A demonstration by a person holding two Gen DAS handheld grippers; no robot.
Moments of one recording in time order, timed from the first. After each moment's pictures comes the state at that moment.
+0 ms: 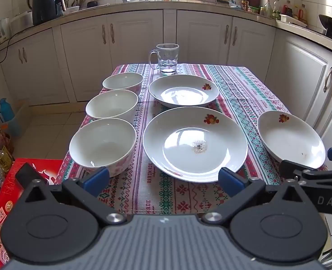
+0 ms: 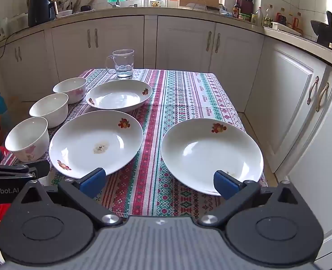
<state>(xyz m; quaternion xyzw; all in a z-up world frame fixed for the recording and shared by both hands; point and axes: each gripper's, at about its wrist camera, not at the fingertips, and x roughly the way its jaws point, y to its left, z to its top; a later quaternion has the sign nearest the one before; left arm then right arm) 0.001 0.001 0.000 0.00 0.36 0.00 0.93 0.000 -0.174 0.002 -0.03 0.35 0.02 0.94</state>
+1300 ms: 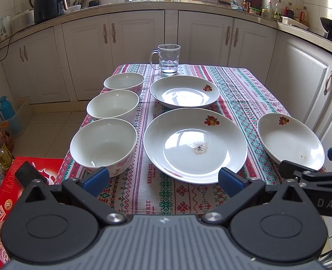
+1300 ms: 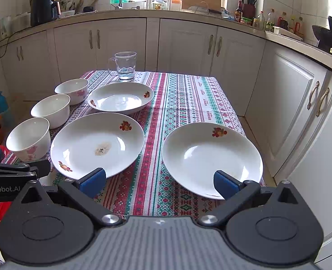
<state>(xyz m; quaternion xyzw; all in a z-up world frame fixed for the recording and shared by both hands) 0.000 0.002 0.001 0.00 0.35 0.00 0.93 -0.003 -0.172 0.008 -0.03 0.34 0.02 0.94</state>
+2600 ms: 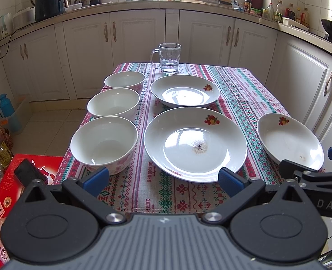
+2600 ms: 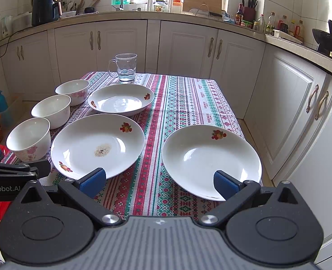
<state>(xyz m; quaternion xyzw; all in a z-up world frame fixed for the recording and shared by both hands) -0.002 0.002 0.002 0.00 0.36 0.00 0.93 -0.005 -0.170 0.008 -0.04 0.34 0.02 0.94</state>
